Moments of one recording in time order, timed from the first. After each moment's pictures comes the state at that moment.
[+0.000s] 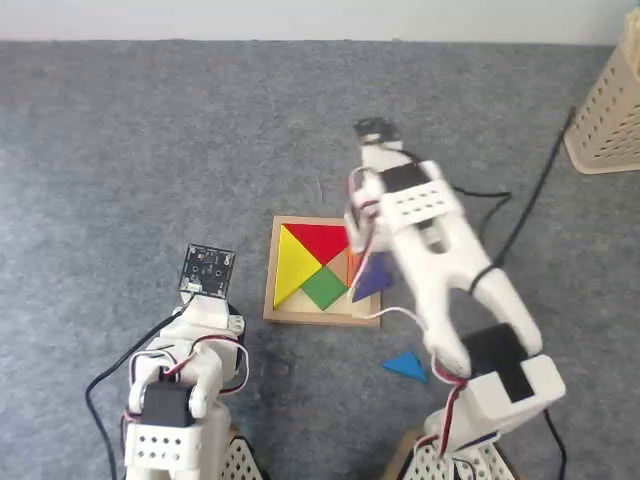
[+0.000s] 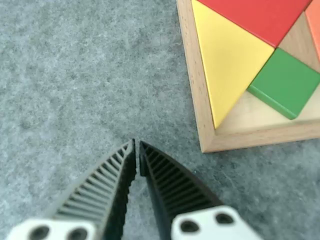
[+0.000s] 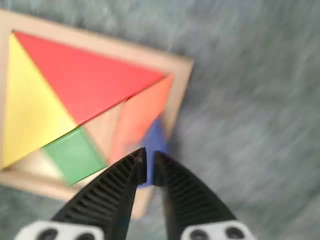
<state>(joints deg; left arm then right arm) -2.1 -103.4 97.6 72.0 -0.7 -22.2 5.8 11.3 70.5 -4.8</state>
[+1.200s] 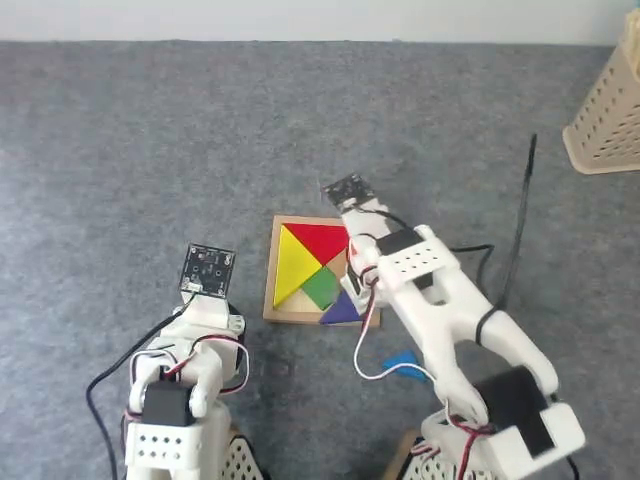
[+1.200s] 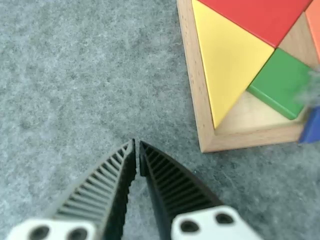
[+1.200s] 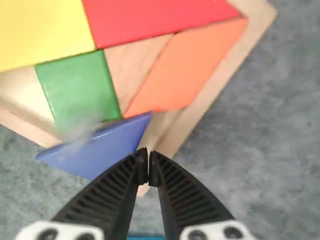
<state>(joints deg) -2.1 -103.4 97.6 72.0 -0.7 -28.5 -7.6 40.0 56.4 4.7</state>
